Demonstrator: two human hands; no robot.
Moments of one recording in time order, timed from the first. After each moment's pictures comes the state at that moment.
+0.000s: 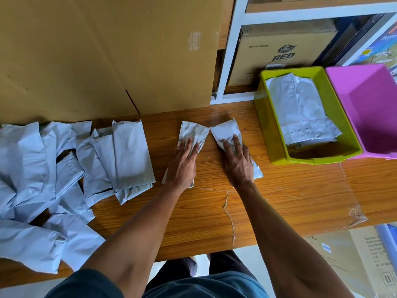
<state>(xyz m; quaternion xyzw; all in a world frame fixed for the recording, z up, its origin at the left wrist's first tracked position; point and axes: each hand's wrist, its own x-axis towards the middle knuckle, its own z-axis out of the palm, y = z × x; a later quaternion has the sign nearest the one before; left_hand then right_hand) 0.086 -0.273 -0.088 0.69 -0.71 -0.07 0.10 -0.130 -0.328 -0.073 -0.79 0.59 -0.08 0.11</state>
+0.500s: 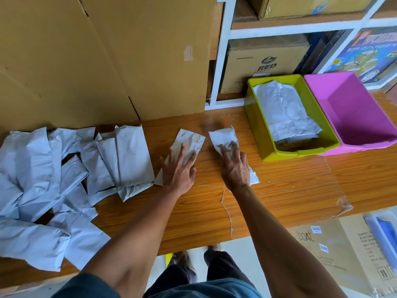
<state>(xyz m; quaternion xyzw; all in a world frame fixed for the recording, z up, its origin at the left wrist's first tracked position) 0.081 -0.241 -0.063 0.74 -0.67 -0.11 -0.01 -0.134 -0.291 -0.054 -0.78 0.61 -0.10 0.09</state>
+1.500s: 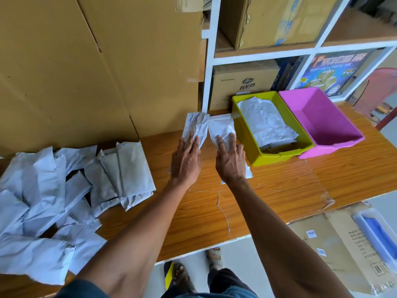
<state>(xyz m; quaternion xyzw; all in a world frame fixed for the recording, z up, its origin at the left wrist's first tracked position) 0.044 -0.258 0.032 0.70 -0.68 -0.09 0.17 -0.122 -0.283 0.029 -0.75 0.63 -0.17 0.01</state>
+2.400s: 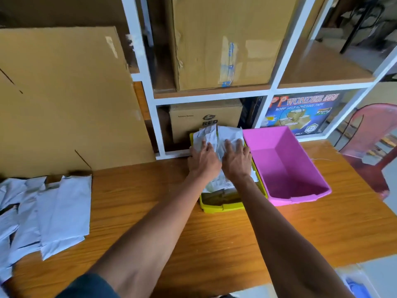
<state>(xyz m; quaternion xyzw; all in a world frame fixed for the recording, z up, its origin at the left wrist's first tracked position) -0.203 -0.455 0.117 0.76 -0.61 -0.19 0.10 -0.321 -0.488 0.084 -0.74 0.66 -0.10 0.04</state>
